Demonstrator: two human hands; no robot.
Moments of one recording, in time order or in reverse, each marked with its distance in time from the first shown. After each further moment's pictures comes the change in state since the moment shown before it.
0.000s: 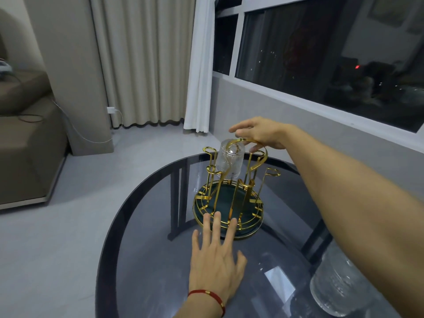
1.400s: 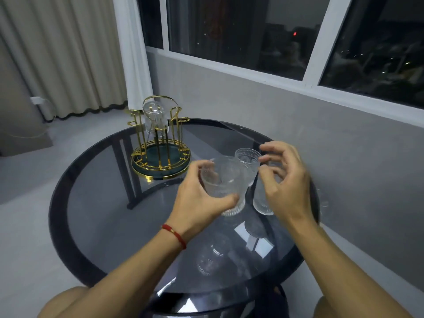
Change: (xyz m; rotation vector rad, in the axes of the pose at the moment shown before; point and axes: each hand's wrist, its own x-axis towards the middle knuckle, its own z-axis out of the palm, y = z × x) left_hand -0.101 0.136 -0.101 -1.006 0.022 0.157; right_hand -0.390 0.086 0.111 0.218 1.059 -0.216
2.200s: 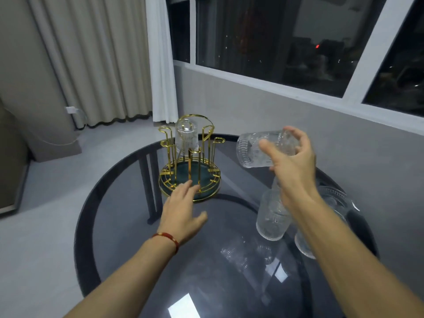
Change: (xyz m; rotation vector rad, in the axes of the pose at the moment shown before) left_hand 0.074 -0.122 -0.081 0.751 -0.078 -0.063; right_hand 0.093 -0.009 0.098 0.271 0.104 0.471
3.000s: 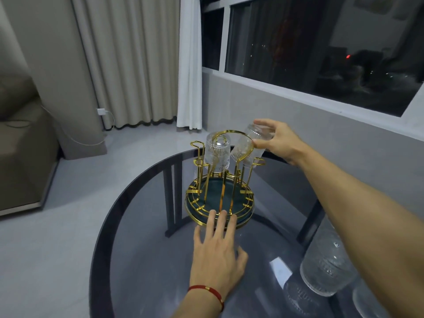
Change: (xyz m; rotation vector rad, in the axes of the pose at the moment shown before) left_hand 0.002 -0.004 0.045 0.249 0.006 -0.038; right_hand 0.170 0.037 0.132 -0.467 -0.706 -0.205
